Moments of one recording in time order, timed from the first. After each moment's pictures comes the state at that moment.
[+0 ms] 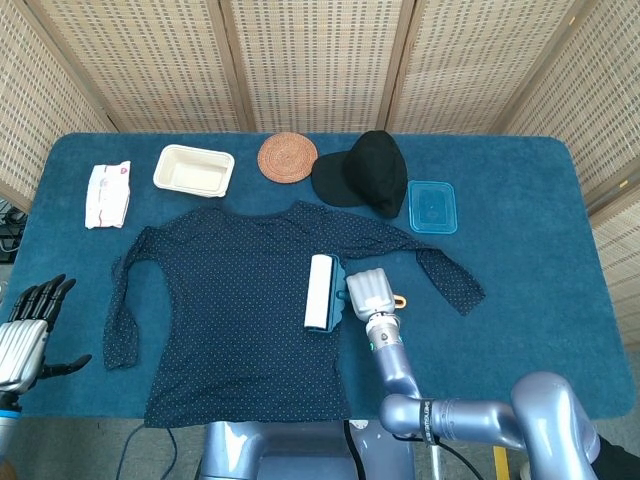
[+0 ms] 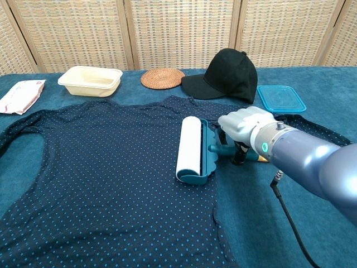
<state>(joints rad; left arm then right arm) -0.12 -1.04 -0.02 -1.78 1.44 1.38 0.04 0.96 -1.85 0.21 -1.40 -0.50 1.15 -1.03</state>
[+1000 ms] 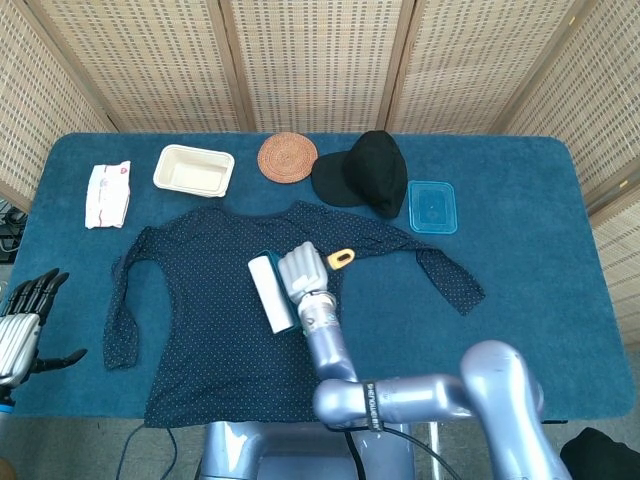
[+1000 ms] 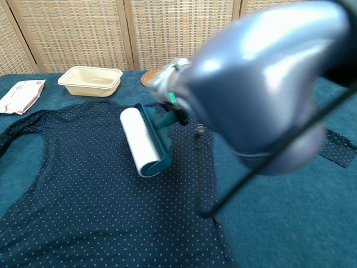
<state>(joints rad) -0.13 -1.03 -0.04 -1.76 1.43 1.37 -0.02 1.39 -1.87 0.43 -1.45 -0.14 1.22 -1.59</state>
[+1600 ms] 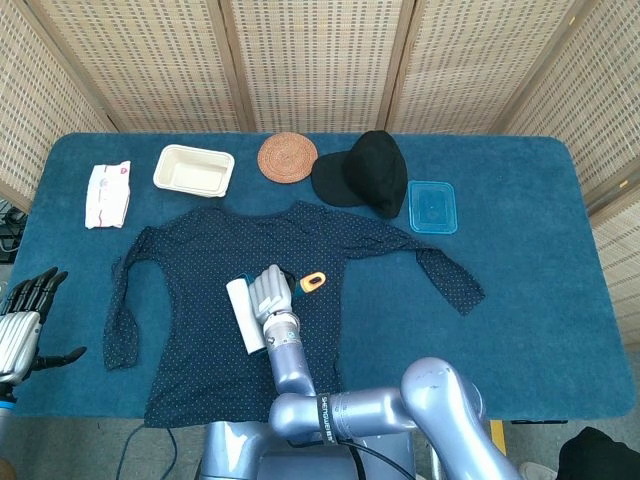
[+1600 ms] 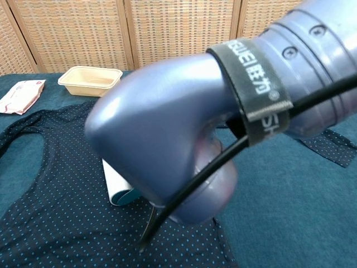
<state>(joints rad) -0.14 -1.04 -0.04 -1.75 1.40 1.36 -0.01 1.53 -2.05 0.44 -1.27 -0.04 1.20 -1.67</state>
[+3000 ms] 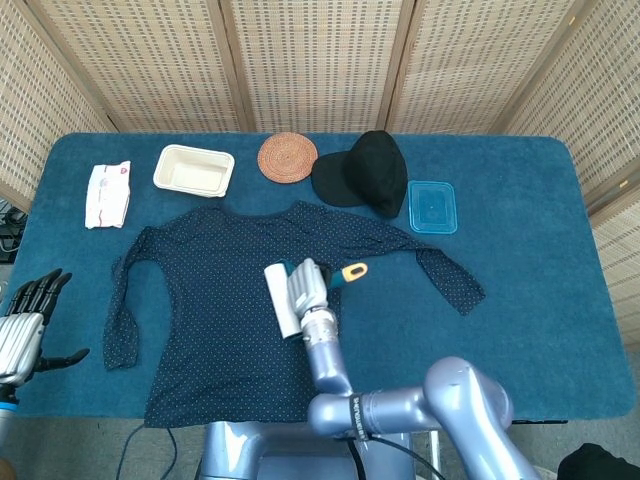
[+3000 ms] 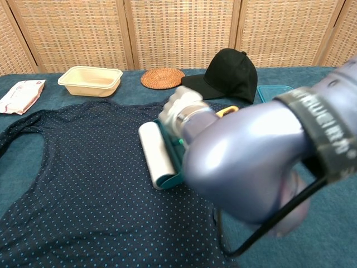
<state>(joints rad) -0.14 -1.03 -0.04 -1.76 1.41 1.35 -0.01 1.40 -2.03 0.27 -1.28 -0.19 1.27 -1.70</state>
